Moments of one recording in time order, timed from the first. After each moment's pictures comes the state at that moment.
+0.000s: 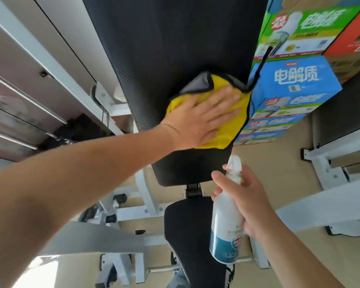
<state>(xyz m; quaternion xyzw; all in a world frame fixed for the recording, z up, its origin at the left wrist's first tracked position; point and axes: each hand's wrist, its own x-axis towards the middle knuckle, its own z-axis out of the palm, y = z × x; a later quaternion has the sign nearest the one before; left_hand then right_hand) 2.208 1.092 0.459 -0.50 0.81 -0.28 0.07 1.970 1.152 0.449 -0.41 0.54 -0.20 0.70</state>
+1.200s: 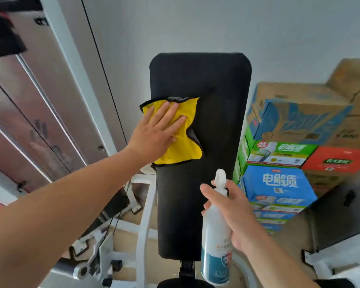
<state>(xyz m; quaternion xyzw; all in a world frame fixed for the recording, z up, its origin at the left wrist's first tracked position) 2.311 1.125 0.702 -0.72 0.61 -0.33 0.03 2.014 1.096 0.659 -0.54 0.43 -0.21 0.70</state>
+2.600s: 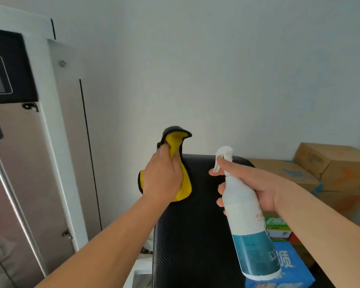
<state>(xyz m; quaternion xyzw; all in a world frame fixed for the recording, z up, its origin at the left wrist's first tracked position) 2.353 1.029 0.840 -0.78 0.39 -0.08 -0.49 2.152 0.954 0.909 -0.59 0.40 -0.12 0.69</state>
